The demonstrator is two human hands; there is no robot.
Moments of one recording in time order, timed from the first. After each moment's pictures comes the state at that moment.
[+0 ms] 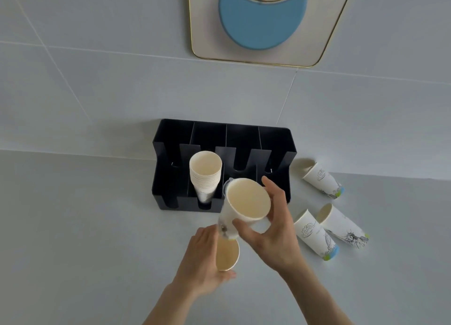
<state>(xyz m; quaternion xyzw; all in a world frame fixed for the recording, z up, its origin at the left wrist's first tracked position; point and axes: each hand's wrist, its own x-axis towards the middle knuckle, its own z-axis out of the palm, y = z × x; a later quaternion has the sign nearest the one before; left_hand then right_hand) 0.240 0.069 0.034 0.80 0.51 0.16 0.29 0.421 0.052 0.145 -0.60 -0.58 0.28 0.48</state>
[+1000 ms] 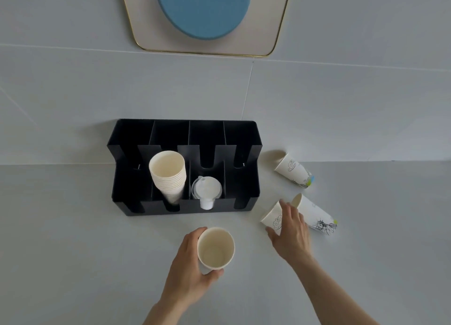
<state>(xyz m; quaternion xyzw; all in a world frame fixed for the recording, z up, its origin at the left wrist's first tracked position) 0.283 0.048 0.021 0.71 0.53 0.25 0.39 0.561 0.044 0.045 -0.83 -0.53 0.13 0.12</state>
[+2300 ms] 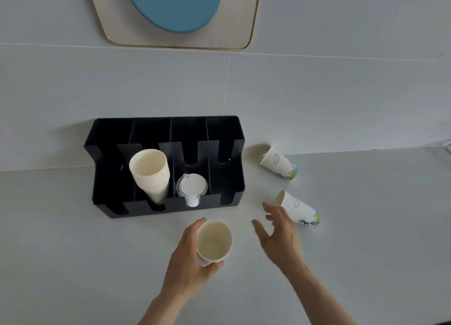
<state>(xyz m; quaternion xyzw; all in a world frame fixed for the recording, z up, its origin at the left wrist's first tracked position) 0.311 0.048 0.025 0.72 0.51 0.25 0.39 0.547 0.012 0.059 -0.79 -0.50 0.15 0.32</state>
